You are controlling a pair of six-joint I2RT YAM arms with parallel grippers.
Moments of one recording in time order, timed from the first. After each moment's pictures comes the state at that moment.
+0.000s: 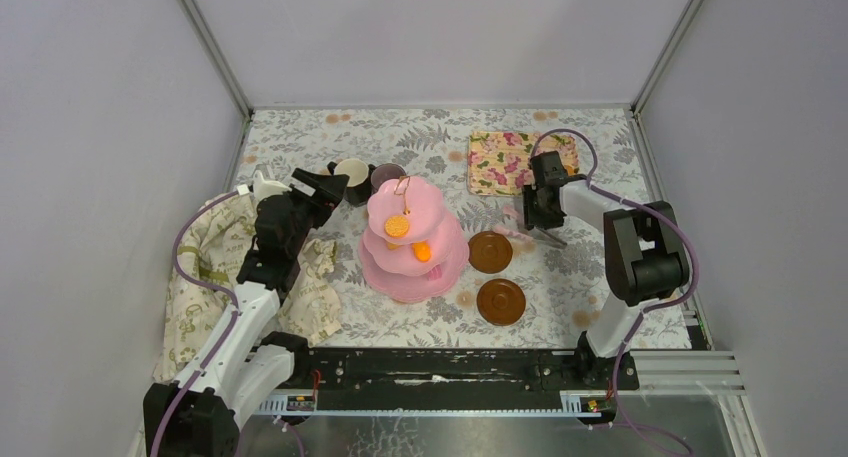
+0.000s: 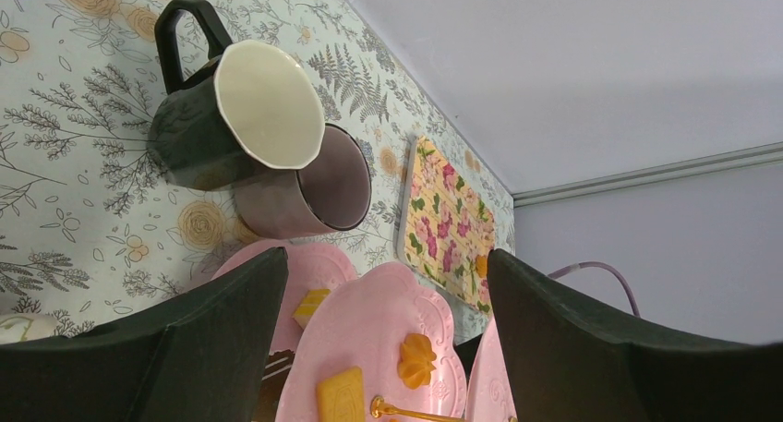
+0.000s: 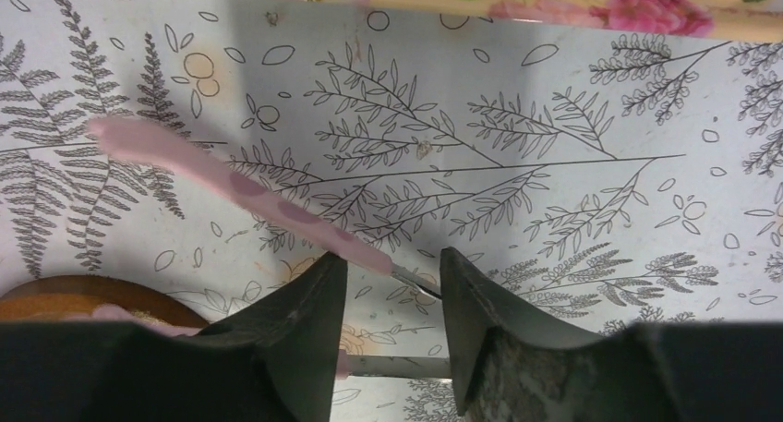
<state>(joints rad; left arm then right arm) -0.17 0.86 0.54 0.12 -0.01 -0.99 0.22 1.76 1.04 -0.45 0.11 0.16</state>
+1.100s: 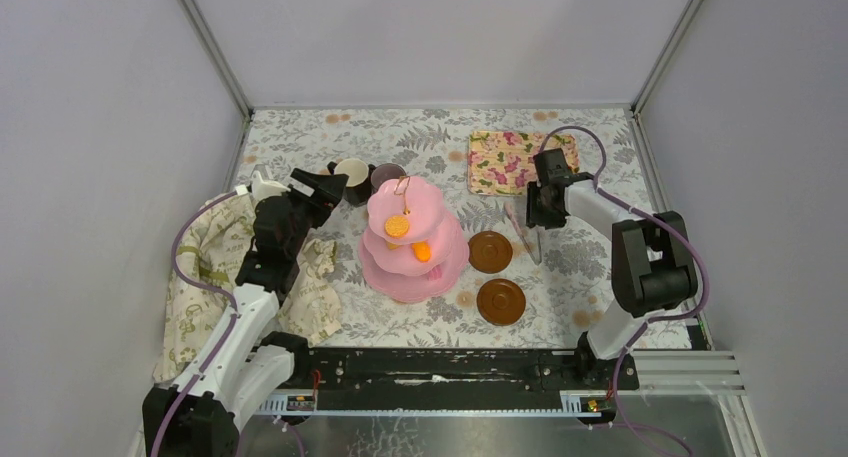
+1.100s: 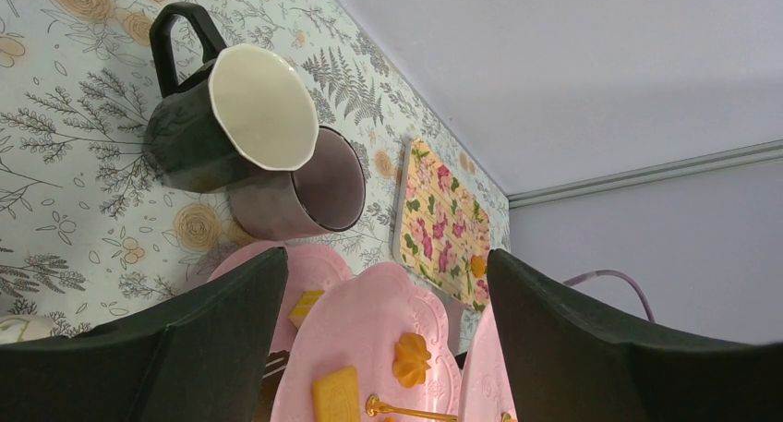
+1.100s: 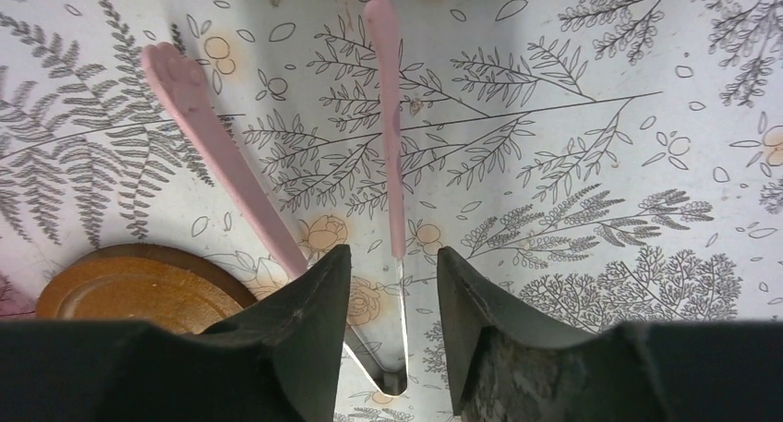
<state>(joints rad) -0.17 0.84 0.54 0.12 -0.01 -0.99 0.23 1.70 1.05 -0.52 0.11 0.26</state>
